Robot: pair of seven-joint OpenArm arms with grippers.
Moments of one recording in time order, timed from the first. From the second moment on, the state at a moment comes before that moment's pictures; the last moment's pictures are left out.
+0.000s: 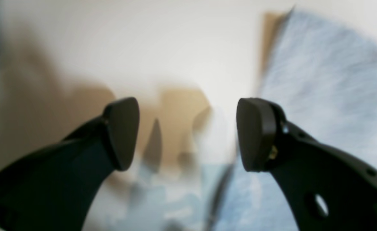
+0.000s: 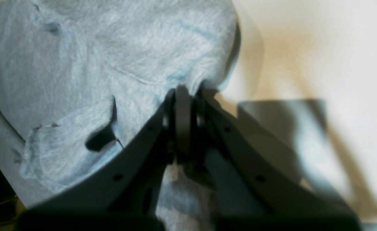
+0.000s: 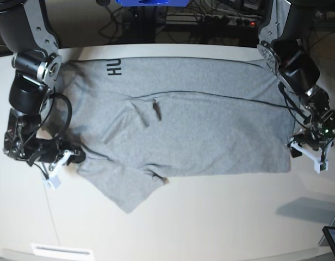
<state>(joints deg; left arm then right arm) -24.3 -20.2 -39.6 56.5 7.8 -30.0 41.2 29.8 11.1 25.3 41.9 21.7 41.8 -61.9</state>
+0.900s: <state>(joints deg) -35.8 -25.9 -30.1 26.5 -0.9 -25.3 25.4 29.7 12.1 25.3 42.0 21.6 41.9 -62.1</state>
